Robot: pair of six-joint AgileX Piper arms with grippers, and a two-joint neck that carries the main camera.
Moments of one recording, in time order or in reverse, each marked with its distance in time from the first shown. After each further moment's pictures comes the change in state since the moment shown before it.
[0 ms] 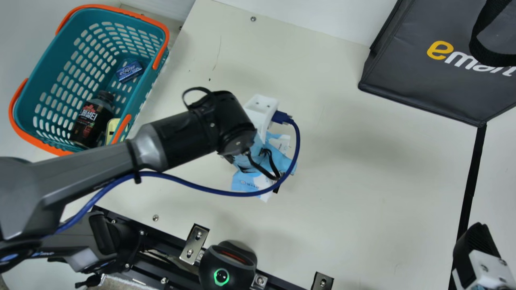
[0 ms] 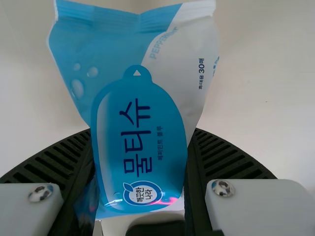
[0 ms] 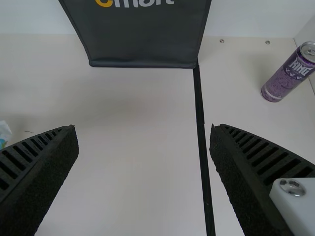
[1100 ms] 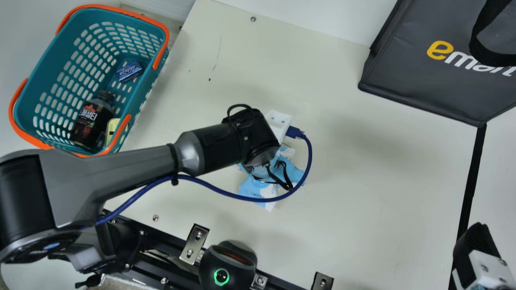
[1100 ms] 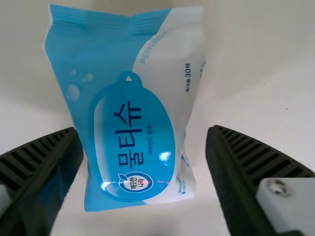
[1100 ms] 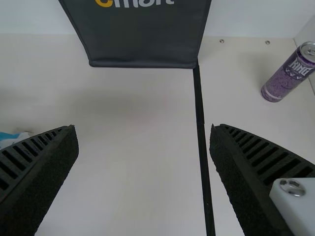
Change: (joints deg) left arm -2.5 5.5 0.5 0.2 -4.5 -1.3; right arm 0.0 0.0 0.0 0.0 -0.1 0.0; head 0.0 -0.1
